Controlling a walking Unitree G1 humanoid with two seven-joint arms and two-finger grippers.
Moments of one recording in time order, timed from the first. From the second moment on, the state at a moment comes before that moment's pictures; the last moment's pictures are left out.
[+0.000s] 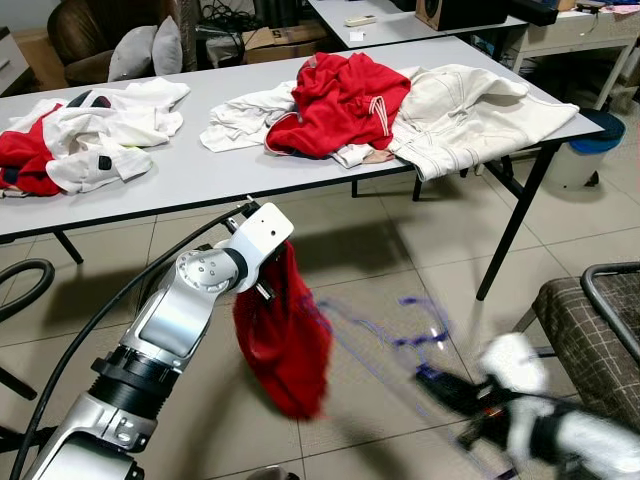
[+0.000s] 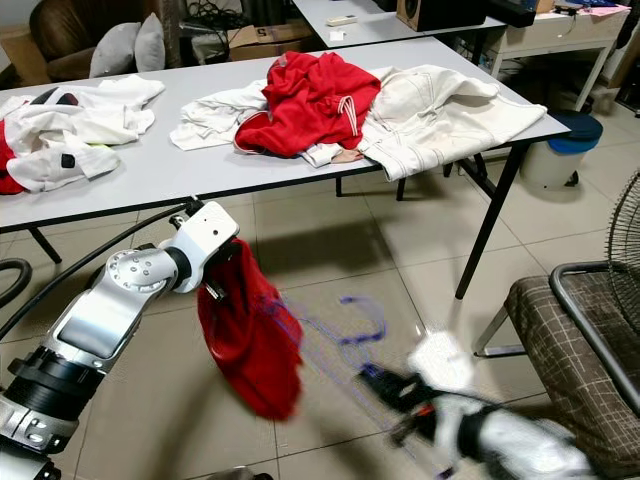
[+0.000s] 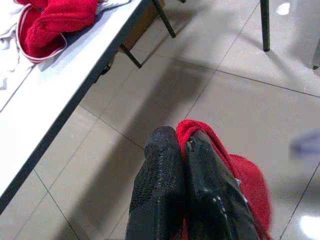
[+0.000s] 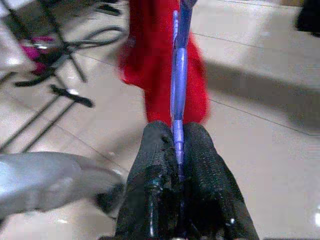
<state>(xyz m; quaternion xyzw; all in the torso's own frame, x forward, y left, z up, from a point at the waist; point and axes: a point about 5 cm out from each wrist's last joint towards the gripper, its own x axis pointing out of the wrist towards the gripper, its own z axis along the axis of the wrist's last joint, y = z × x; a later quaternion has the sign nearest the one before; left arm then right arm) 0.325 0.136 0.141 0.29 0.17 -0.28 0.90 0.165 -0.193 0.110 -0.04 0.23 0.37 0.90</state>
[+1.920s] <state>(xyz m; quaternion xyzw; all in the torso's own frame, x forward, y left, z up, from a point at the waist) 0.340 0.107 0.141 0.13 0.16 -0.22 0.95 0.262 -0.082 0.108 -0.06 0.17 0.25 0.95</state>
